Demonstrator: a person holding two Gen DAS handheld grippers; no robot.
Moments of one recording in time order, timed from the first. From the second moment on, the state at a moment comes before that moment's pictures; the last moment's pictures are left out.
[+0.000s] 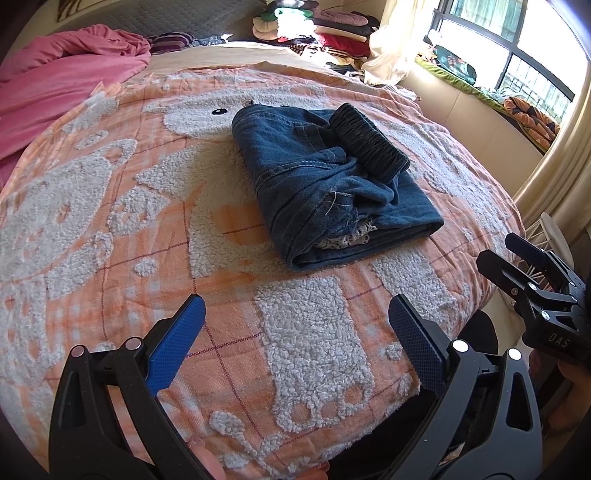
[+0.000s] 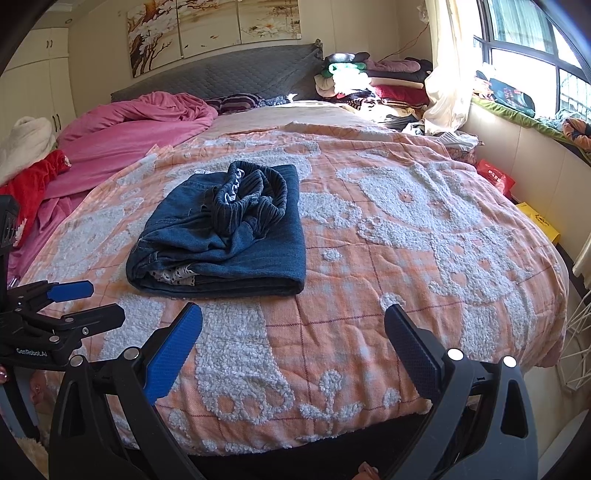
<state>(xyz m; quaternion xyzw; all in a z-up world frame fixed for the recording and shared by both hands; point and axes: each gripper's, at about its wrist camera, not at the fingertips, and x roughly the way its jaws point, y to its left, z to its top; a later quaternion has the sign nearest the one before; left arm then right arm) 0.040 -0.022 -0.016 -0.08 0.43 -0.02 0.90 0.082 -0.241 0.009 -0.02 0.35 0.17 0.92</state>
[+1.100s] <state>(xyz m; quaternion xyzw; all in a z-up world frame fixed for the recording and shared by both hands) 0.039 -0.011 0.001 -0.08 0.41 -0.01 0.91 0.096 -0.242 0.003 -0.03 0.36 0.16 0.92</state>
